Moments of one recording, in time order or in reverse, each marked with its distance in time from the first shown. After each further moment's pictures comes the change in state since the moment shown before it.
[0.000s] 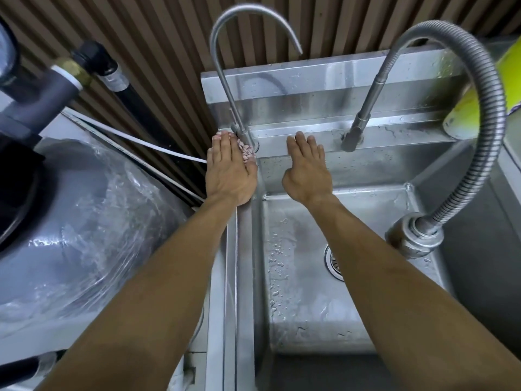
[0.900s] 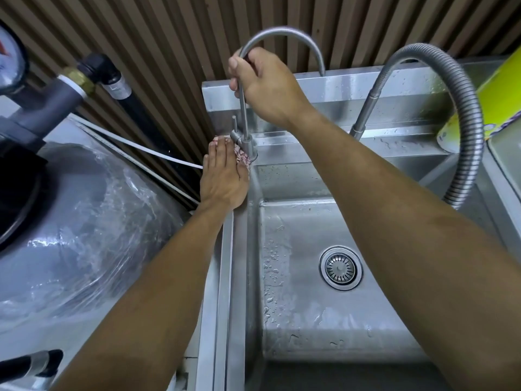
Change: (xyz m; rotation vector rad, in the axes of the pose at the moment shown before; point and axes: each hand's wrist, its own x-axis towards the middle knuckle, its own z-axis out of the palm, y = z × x) left_hand 0.004 -0.007 0.004 -0.116 0.015 -0.029; right_hand 0.047 -0.106 -0.131 0.668 0.102 -0.364
